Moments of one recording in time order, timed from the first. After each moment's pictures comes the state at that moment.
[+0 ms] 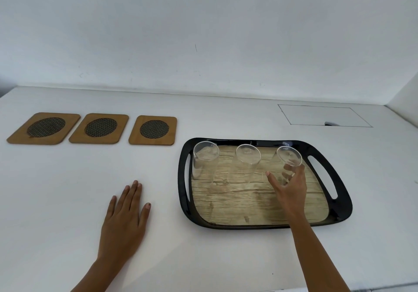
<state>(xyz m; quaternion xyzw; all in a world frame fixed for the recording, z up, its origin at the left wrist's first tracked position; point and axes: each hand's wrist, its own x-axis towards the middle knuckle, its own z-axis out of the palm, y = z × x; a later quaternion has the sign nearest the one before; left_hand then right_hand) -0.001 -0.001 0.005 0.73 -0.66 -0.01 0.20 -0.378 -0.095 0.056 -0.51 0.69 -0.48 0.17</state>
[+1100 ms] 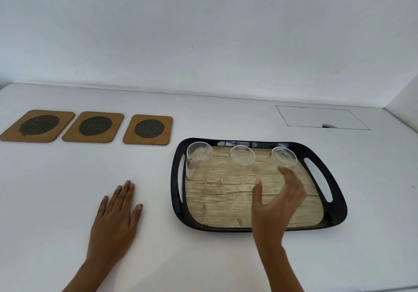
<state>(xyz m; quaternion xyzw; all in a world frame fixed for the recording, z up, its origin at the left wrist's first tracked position) -0.001 -0.001 0.003 0.73 -0.65 -0.02 0.19 -0.310 -0.037 0.087 -0.53 0.63 -0.57 -0.03</state>
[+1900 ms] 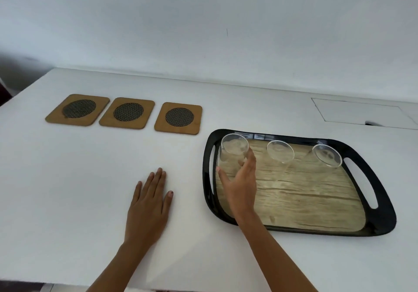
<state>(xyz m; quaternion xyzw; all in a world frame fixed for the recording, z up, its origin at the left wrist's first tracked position) -0.002 -0.001 0.006 0.73 -0.65 -0.03 0.21 -0.203 -0.085 0.046 -0.62 0.63 -0.43 0.19</state>
